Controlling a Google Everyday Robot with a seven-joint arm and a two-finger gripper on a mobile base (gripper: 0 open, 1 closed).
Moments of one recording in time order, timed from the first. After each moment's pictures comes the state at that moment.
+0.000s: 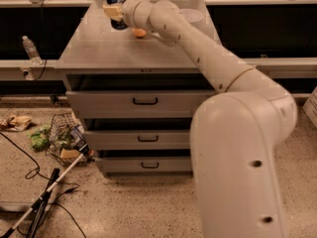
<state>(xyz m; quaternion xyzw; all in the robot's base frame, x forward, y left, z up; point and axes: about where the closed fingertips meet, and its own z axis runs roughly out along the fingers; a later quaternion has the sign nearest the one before) 0.906 0.149 0.962 -0.31 0.63 0.22 0.67</state>
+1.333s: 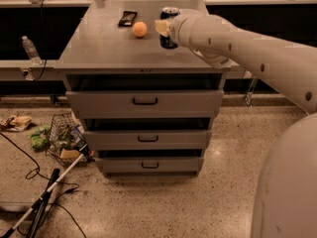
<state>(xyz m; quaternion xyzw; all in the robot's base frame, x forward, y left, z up) 0.831 -0.042 0.933 -0.16 0.75 0.11 0.64</state>
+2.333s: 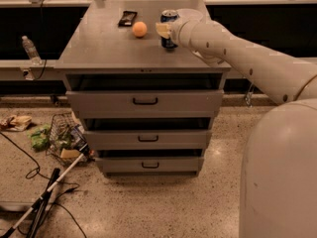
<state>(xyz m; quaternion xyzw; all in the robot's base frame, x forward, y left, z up) 0.875 -0.050 0.911 -0.18 0.73 0.10 0.65</state>
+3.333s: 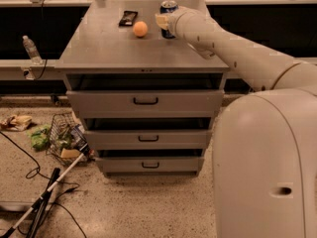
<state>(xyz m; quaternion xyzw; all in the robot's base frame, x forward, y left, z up) 0.920 -0.049 0.926 -0.18 0.71 0.06 0.67</state>
